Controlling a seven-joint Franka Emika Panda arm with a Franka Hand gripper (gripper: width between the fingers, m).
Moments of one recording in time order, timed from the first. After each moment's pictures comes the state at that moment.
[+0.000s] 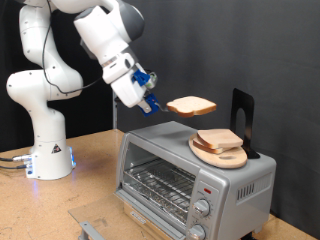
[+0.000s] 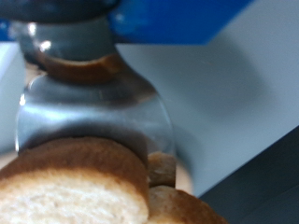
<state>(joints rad) -0.11 -0.57 0.26 -2.69 0.92 2.44 -0.40</state>
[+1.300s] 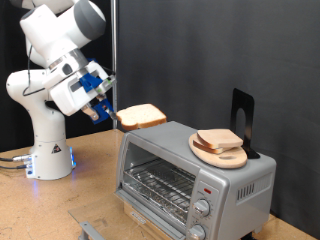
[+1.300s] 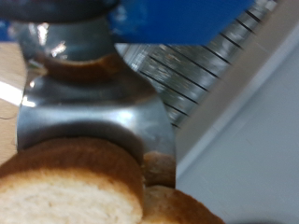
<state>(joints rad) -0.27 -0.64 0.08 -2.77 0.79 2.33 -0.51</state>
